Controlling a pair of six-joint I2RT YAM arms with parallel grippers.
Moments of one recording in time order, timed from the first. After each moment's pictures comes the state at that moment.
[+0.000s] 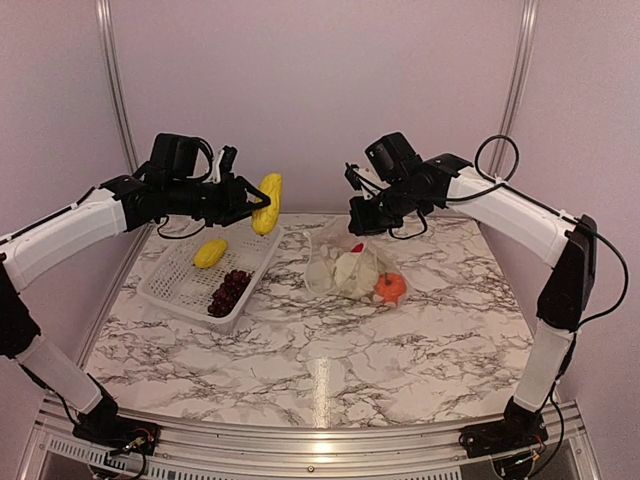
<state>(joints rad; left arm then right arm) -0.54 1.50 1.39 -0.36 0.34 -0.66 0.68 1.83 1.82 -0.84 -0.06 0.29</state>
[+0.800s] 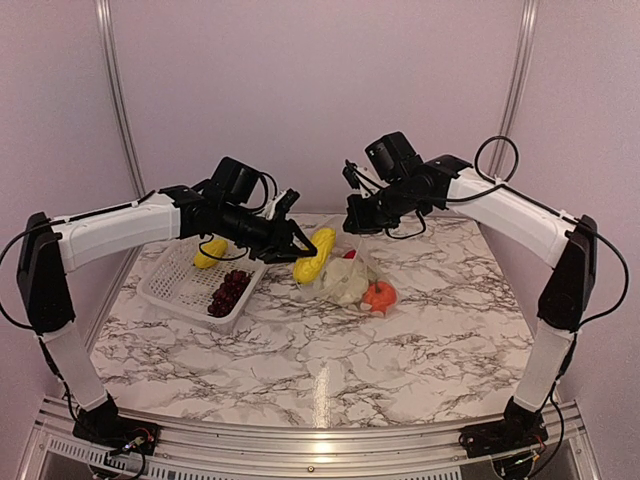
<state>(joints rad) -0.70 1.74 1.49 -0.45 0.61 -0.57 0.69 1.83 1.82 -0.80 -0.11 0.33</state>
